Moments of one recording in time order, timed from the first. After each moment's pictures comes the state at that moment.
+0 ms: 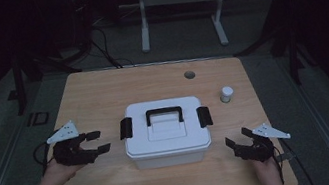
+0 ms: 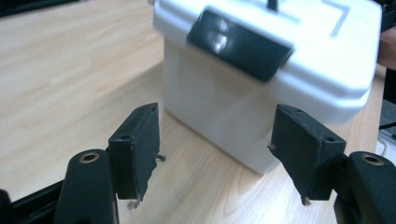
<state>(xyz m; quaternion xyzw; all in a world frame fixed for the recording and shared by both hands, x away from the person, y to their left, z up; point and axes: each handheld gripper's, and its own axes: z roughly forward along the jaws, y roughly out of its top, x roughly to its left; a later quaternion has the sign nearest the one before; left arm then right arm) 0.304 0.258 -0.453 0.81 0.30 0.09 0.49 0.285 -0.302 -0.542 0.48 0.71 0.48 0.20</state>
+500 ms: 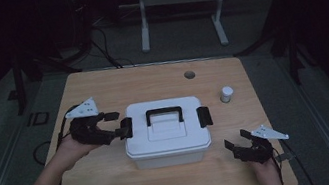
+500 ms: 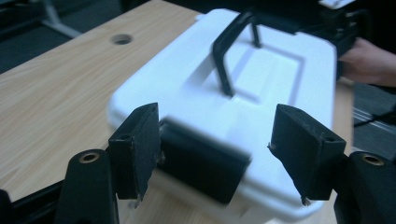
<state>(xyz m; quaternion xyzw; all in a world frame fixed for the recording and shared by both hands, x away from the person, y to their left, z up) 0.337 0.198 -0.404 0.84 0.22 0.08 0.48 0.283 -0.300 -0.547 0.47 0.72 0.48 0.19</state>
